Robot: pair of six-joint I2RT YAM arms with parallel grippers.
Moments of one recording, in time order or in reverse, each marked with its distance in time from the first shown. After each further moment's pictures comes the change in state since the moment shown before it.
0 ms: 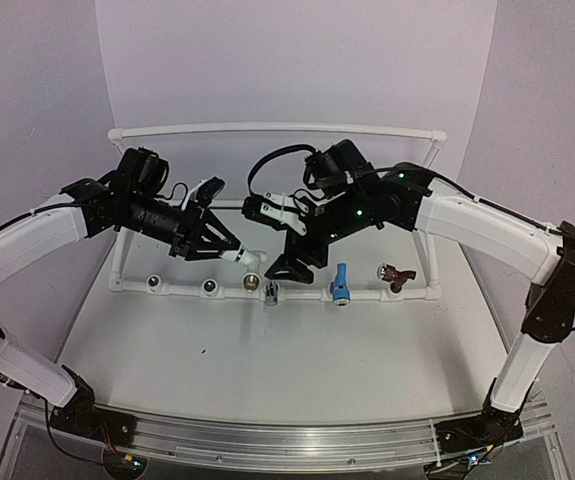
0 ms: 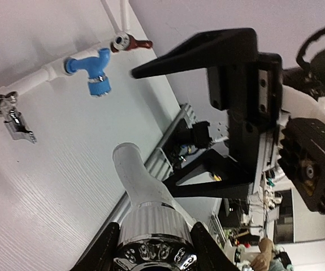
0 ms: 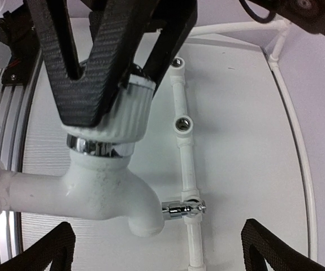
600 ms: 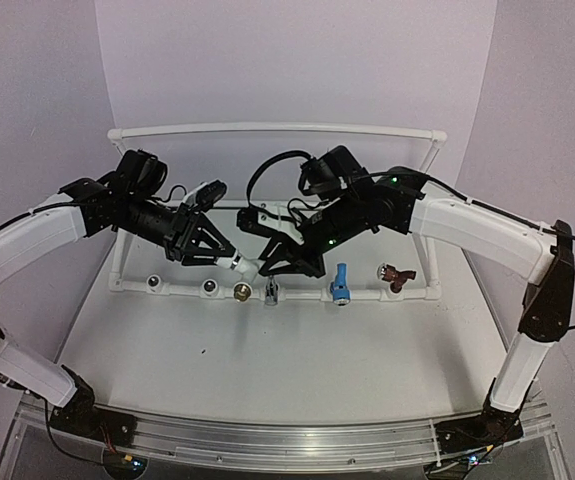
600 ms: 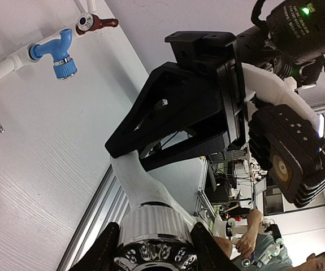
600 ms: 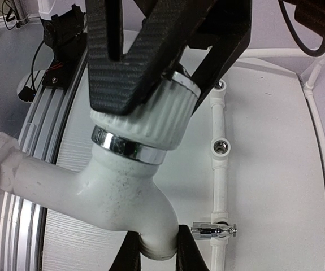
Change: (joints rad) left arm 0.008 -0.010 0.000 -0.053 0.150 0.083; right arm 0.001 0.014 -0.013 0.003 -0.205 -0.050
